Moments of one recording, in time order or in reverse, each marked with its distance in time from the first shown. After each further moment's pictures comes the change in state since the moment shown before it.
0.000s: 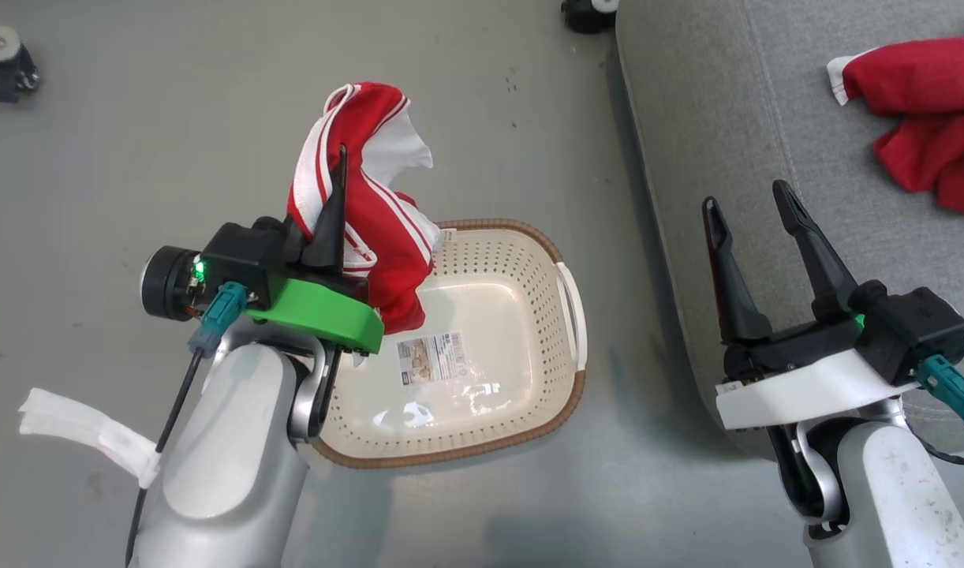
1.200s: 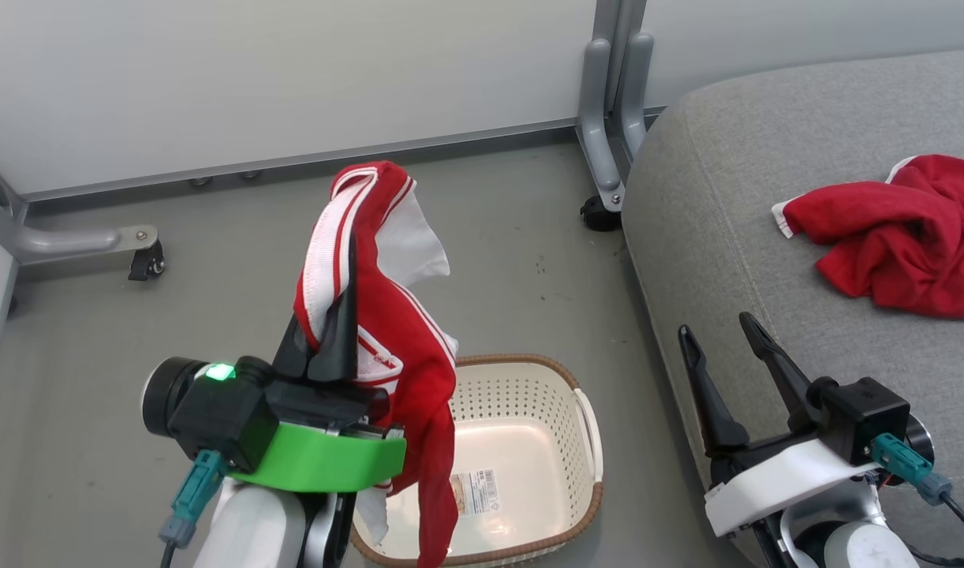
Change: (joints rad) left arm 0.362 0.000 0.003 -0.511 -0.002 0.053 0.024; right arm 0.221 0.016 0.021 -0.009 0.003 0.000 0.102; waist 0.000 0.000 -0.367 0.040
